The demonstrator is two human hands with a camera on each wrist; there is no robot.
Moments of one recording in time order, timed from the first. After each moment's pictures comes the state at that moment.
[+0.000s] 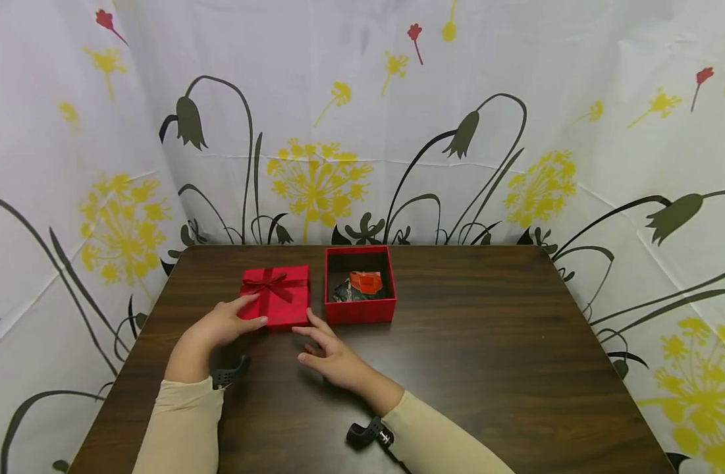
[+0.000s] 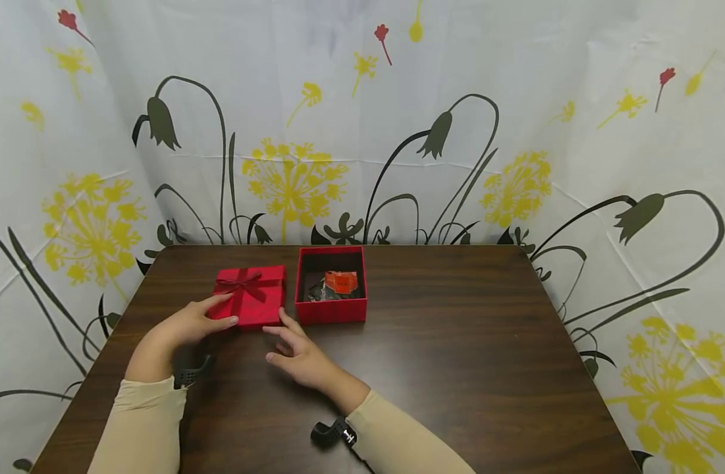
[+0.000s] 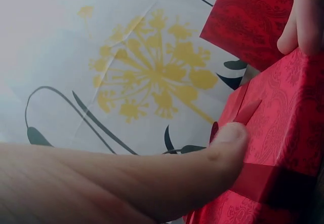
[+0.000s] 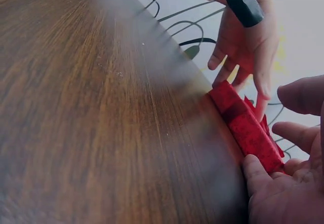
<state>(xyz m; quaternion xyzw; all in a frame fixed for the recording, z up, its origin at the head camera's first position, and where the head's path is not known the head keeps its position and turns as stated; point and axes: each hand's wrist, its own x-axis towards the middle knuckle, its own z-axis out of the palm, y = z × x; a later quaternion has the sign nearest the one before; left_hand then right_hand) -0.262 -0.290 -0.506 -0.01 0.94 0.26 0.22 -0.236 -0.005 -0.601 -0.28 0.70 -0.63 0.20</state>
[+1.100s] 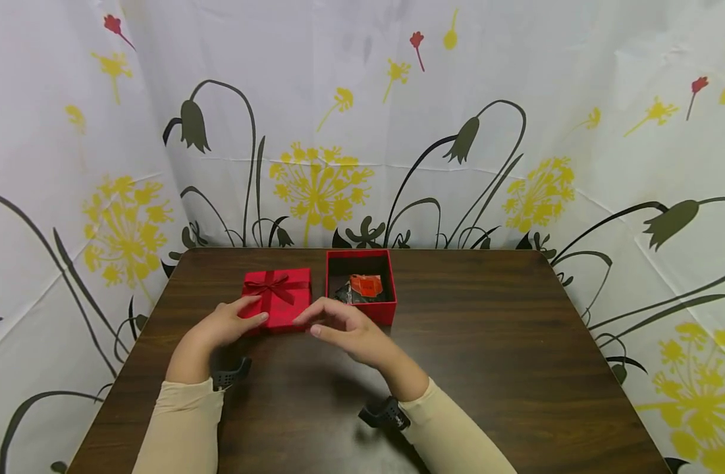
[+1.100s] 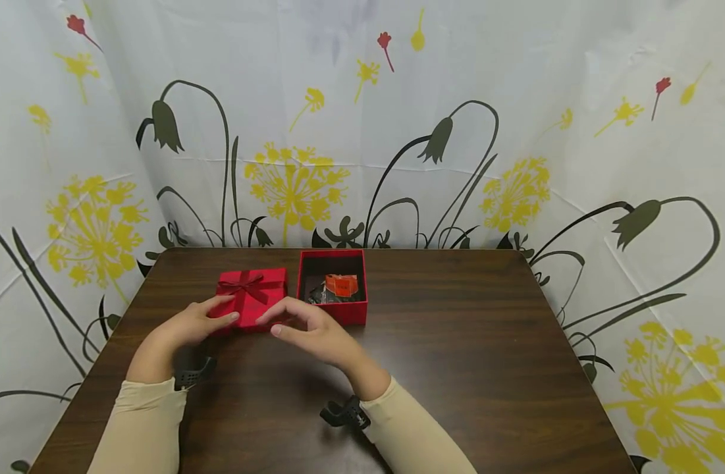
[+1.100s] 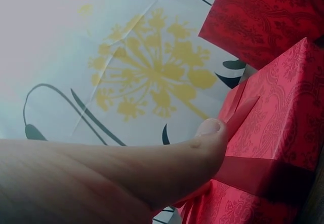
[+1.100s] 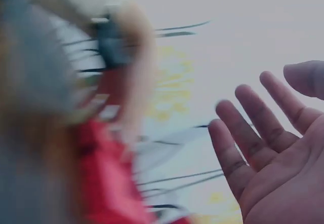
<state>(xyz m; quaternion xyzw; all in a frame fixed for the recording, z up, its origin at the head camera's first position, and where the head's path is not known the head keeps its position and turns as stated) -0.264 -0.291 -0.507 -0.02 0.94 0.27 0.22 -0.240 0.028 -0.494 -0.39 0.63 -0.65 0.16</state>
